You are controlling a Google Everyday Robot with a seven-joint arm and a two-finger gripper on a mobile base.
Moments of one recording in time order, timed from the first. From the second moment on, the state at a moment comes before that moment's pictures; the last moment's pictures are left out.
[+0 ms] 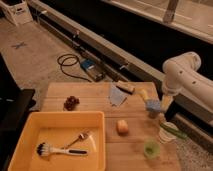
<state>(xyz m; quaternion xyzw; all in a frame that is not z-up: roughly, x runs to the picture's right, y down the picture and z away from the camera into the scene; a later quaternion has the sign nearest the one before) 0.329 0.050 0.744 -0.24 0.11 0.17 0.95</state>
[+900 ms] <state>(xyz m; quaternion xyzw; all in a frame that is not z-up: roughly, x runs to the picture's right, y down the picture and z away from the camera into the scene) 0.270 0.022 0.710 -0.21 0.09 0.08 0.97</state>
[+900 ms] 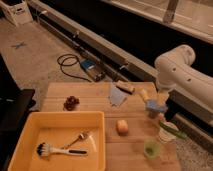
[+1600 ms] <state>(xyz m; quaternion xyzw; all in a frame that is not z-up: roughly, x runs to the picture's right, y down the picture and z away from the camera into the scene) 0.114 0.055 0.673 -0.24 -0.04 -0.07 0.97</state>
